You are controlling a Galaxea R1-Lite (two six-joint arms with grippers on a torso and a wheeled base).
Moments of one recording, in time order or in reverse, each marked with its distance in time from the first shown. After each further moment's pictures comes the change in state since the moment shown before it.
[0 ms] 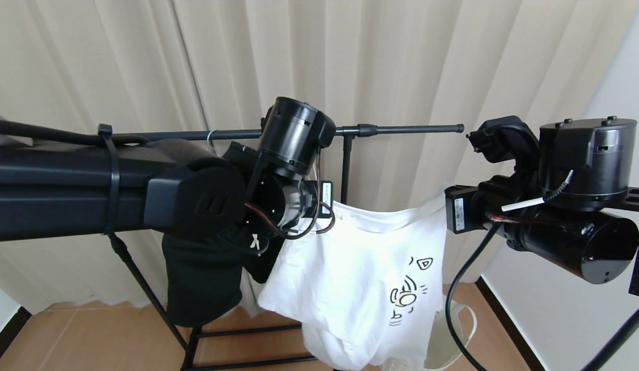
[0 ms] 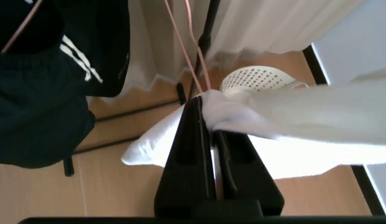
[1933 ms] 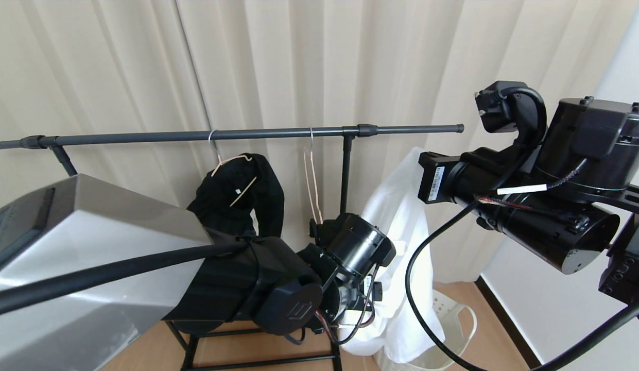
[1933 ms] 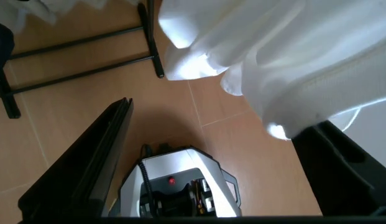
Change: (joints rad) left arm -0.154 0.186 0.194 -0.084 -0.119 -0.267; right arm 0.073 0.049 -0.007 -0.326 0.085 0.072
